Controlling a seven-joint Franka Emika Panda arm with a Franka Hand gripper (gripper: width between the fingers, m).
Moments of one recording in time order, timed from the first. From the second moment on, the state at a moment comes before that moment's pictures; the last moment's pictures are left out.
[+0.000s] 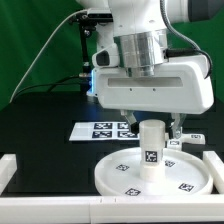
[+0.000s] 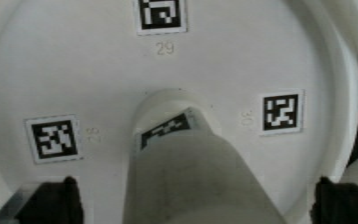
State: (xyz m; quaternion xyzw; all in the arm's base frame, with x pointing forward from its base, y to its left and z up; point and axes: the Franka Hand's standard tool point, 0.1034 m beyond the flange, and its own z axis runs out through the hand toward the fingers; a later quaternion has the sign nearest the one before) arm 0.561 0.040 0.079 -0.95 0.30 -0.01 0.07
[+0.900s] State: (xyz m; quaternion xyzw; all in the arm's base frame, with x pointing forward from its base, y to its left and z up) arm 0.565 0.045 0.080 -0.98 -0.18 -0.04 0.00
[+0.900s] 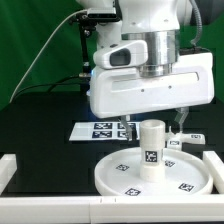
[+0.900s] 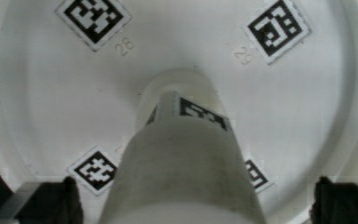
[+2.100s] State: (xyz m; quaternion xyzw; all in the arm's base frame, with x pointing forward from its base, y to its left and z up) arm 0.563 0.035 0.077 -0.92 0.39 -0.05 0.05
